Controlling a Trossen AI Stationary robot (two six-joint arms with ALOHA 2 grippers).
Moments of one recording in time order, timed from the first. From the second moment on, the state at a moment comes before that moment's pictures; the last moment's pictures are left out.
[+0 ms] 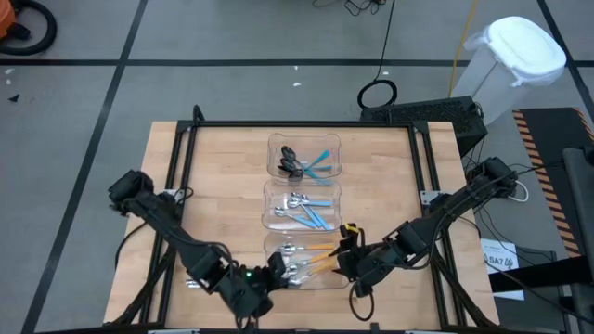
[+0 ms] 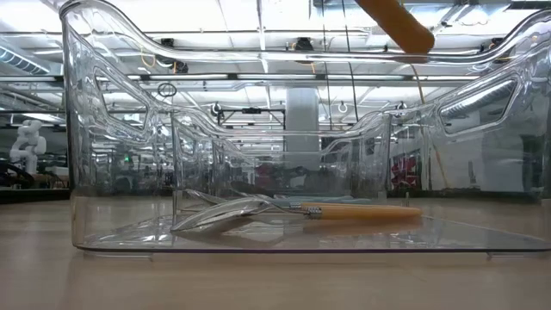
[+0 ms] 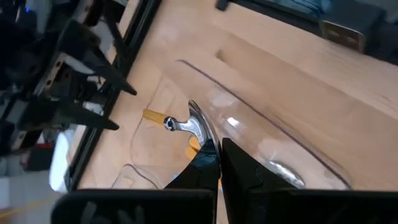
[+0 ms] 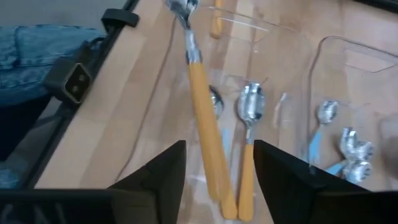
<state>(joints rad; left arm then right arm) -0.68 1.75 1.45 -0.48 -0.48 0.57 0.60 1.50 1.16 -0.49 0.35 0.20</state>
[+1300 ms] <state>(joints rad) -0.81 1.75 1.45 -0.63 -0.64 0.91 0.52 1.60 1.12 -0.32 0.05 0.17</state>
